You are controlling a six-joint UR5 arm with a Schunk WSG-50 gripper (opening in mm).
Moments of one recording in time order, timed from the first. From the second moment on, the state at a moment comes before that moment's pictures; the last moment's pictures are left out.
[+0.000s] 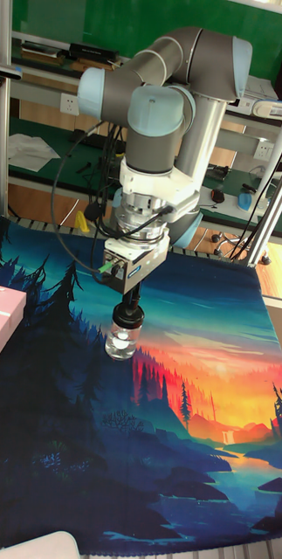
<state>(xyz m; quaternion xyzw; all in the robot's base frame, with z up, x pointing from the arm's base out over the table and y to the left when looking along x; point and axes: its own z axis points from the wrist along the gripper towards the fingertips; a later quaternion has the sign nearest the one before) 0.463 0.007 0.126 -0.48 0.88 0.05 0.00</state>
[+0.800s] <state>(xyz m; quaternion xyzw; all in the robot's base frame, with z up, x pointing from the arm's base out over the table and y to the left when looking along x) 0.467 0.000 0.127 -0.54 0.84 0.02 -0.01</state>
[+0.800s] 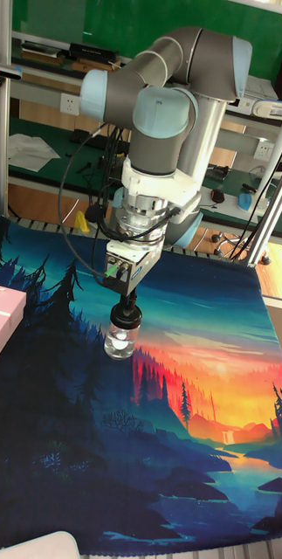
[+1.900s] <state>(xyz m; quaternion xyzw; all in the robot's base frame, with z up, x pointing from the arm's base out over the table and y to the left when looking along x) 0.472 -0.003 0.125 -0.65 0.76 0.01 0.00</state>
